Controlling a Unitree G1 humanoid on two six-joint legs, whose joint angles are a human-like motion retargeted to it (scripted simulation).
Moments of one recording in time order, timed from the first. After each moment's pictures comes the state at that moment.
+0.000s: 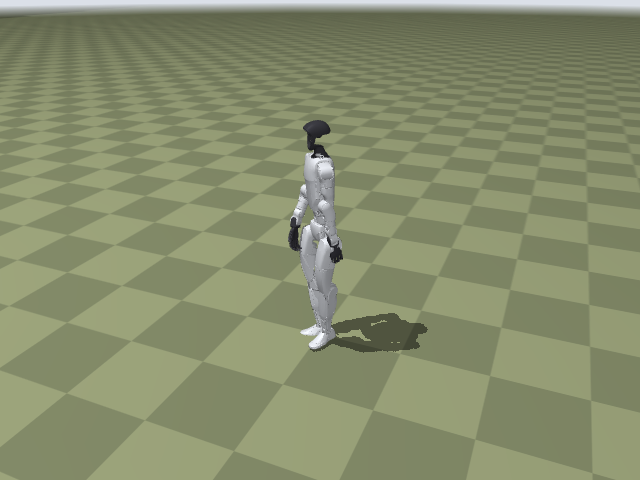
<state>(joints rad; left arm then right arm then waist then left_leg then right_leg) 0.03 0.01 0.16 1.64 -0.04 0.06 -0.06 -0.14 -0.01 0.21 1.21 -0.42 0.02 0.33 -0.20 -0.01 -0.06 -0.07 -0.10 0.38 0.01 -0.04 0.13 -0.05 -0.07 -0.52 0.04 0.04 0.08</state>
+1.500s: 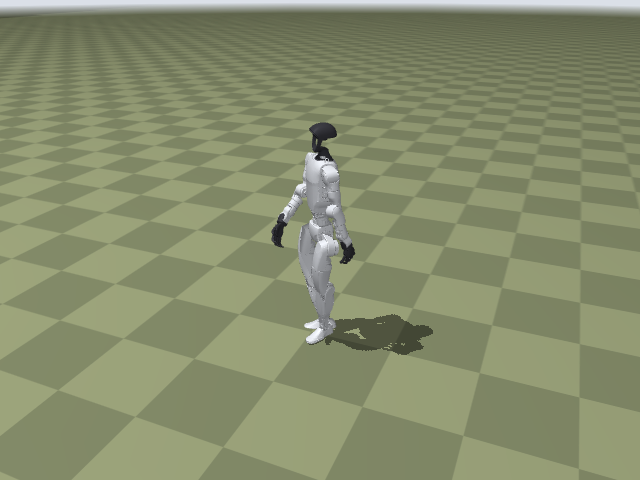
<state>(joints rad) 0.16 0.19 0.41 1.70 0.02 0.26 -0.30 -0.29 0.10 0.17 1.14 -0.16 -0.07 0.39 -0.10 -0.01 -0.11 -0.03 -0.11 0.37 0.02 -0.13 0.16 -0.01 -0.08 -0.52 0.16 -0.06 0.04</state>
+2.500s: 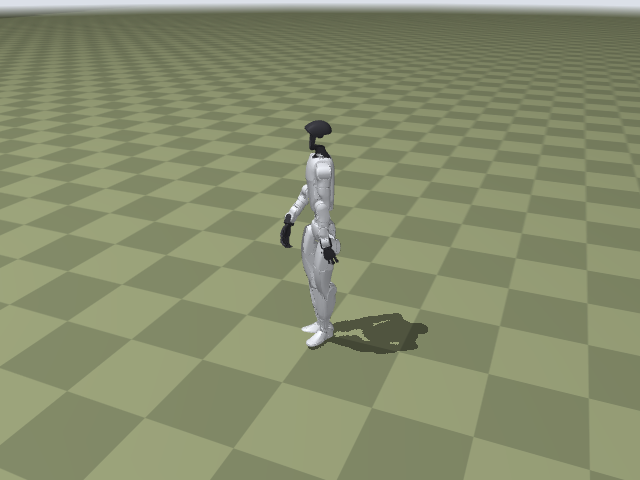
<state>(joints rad) -0.01 0.03 0.06 1.57 0.25 0.17 -0.20 -0.21 -0.01 0.23 1.05 -0.45 0.03 0.42 -0.21 0.05 -0.07 -0.06 -0.10 0.47 -0.04 -0.10 0.13 -0.06 -0.07 -0.49 0.05 0.05 0.10</state>
